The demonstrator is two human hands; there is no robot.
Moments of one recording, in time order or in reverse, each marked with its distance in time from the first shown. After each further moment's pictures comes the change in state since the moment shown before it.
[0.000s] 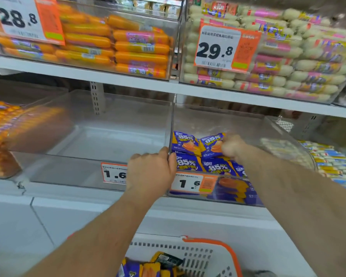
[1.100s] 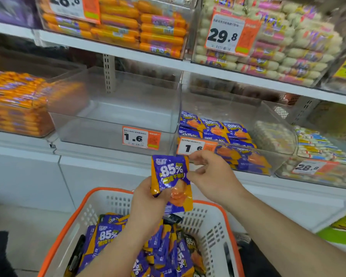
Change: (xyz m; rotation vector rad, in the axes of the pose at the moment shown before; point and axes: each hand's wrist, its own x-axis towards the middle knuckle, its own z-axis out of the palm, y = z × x) left_hand -0.155 0.012 -0.076 -1.435 -0.313 -0.828; right_hand -0.253 0.021 0.039 -0.004 -0.186 -0.371
